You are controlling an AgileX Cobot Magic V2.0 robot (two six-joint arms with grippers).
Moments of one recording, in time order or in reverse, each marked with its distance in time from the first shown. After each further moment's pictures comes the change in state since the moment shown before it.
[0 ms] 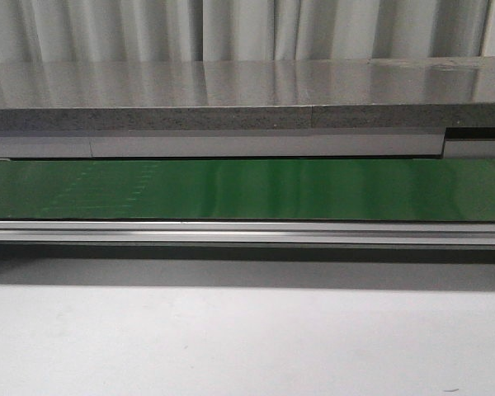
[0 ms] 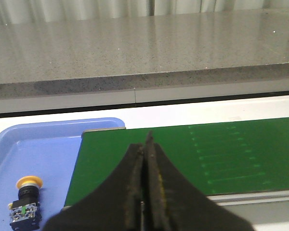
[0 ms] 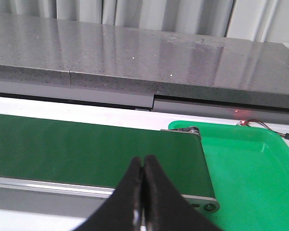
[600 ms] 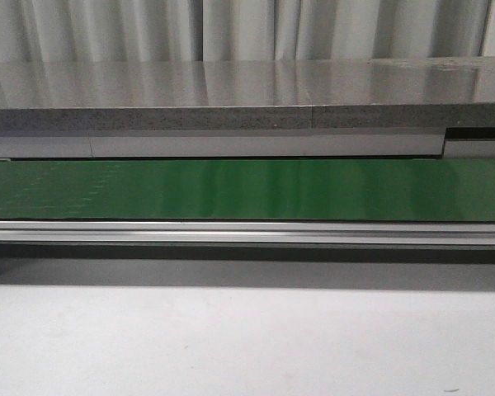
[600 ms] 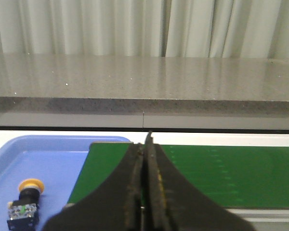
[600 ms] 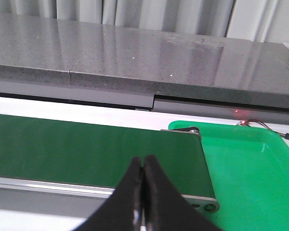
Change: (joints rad) left arm 0.000 -0.210 0.245 0.119 -0.215 -0.206; right arm 0.000 0.000 0.000 0.000 0.000 0.000
